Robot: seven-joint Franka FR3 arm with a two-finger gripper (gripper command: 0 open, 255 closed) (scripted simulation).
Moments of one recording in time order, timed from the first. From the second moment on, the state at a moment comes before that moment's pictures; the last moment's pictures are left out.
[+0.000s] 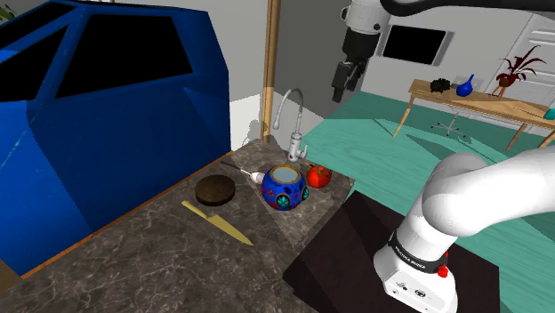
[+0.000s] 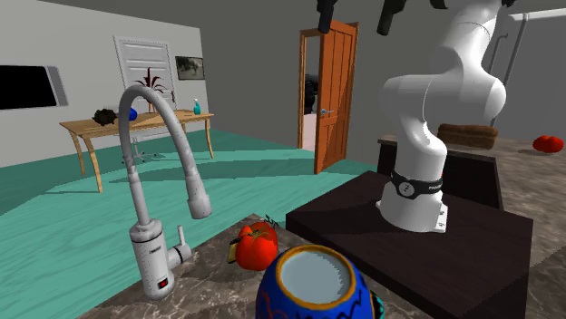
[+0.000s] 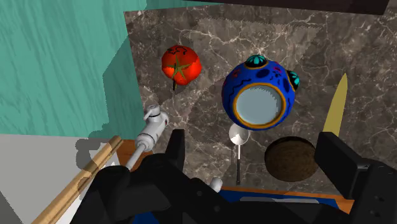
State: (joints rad) arm -0.02 -0.81 0.01 -2.37 -0.12 1.67 -0.09
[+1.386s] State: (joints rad) arm -0.13 -0.10 -0.58 -2.18 0.40 1.72 -0.36
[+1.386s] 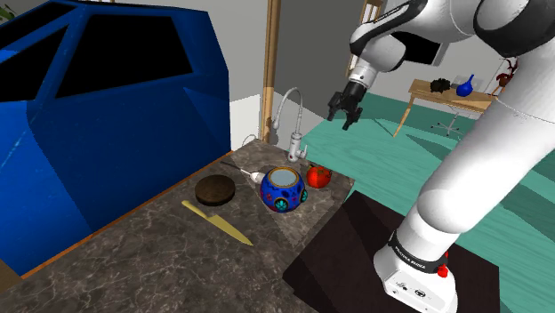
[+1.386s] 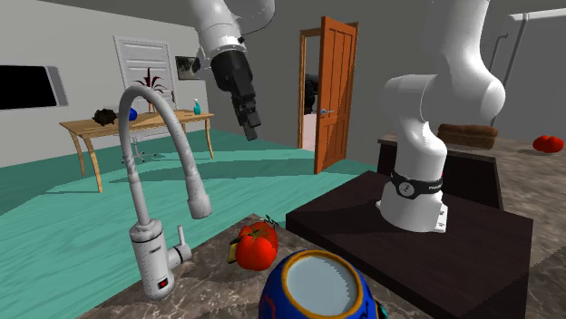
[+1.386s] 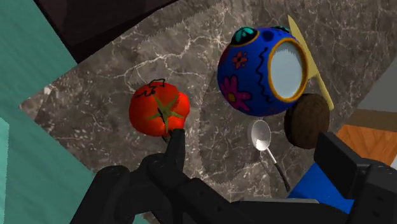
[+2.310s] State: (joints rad) arm -0.41 0.58 -0.59 -2.03 0.92 1.46 -0.58
